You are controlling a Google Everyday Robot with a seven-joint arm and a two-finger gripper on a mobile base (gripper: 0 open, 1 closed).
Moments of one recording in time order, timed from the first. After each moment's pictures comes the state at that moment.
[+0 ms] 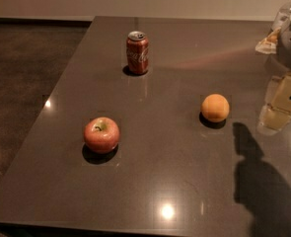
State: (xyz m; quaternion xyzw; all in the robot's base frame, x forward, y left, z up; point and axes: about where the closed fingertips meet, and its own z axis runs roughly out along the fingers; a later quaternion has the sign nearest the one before) arm 0.438 -0.217 0.976 -0.60 0.78 -0.03 0.16
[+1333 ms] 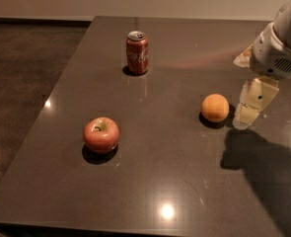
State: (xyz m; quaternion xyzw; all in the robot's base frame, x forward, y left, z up) arm 0.489 -0.207 0.922 -0.60 0.78 0.04 0.17
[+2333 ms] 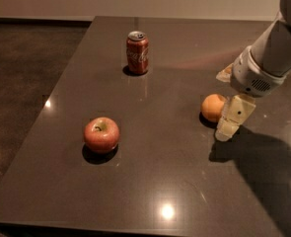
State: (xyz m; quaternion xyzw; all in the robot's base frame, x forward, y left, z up) arm 0.498 -0.183 0.874 -0.61 0.77 0.07 0.18
